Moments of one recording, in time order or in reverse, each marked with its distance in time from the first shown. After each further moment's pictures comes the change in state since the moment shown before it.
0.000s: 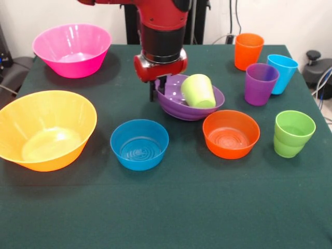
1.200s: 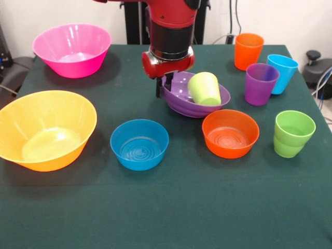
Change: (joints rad) arm 0.066 -0.005 -0.048 0.016 0.015 -0.004 0.000
